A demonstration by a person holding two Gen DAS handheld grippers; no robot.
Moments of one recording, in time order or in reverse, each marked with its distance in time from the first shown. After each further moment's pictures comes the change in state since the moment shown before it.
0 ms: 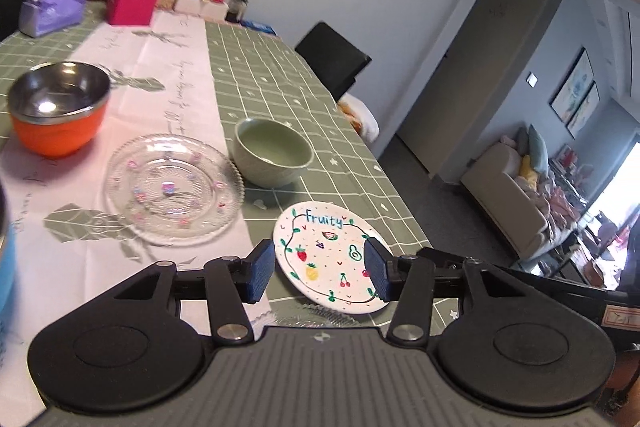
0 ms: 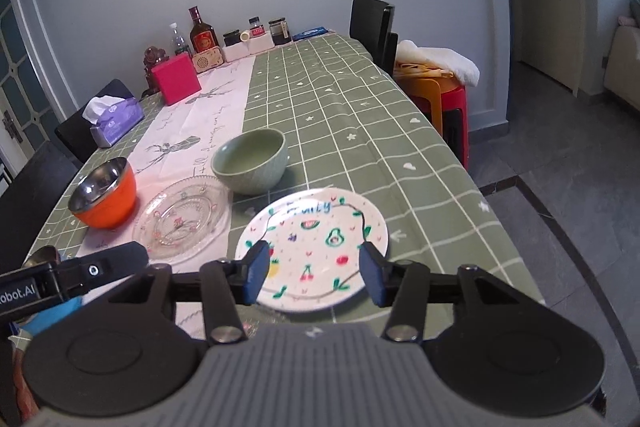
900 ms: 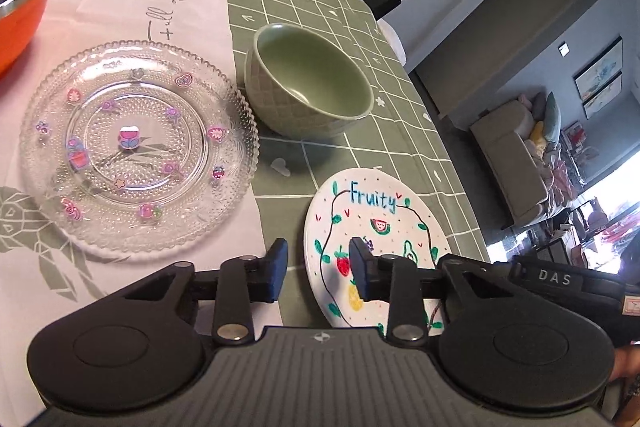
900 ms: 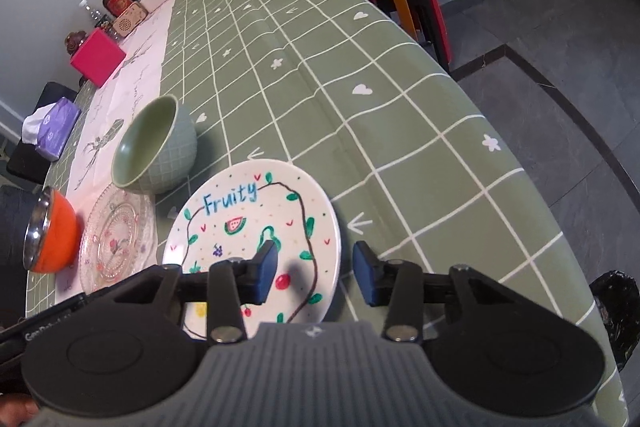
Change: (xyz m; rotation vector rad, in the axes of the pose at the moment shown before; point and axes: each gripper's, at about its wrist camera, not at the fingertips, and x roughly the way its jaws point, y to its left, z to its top) left arm 0.116 0.048 0.018 -0.142 0.262 -0.022; right arm 0.105 -0.065 0.024 0.304 0.301 0.001
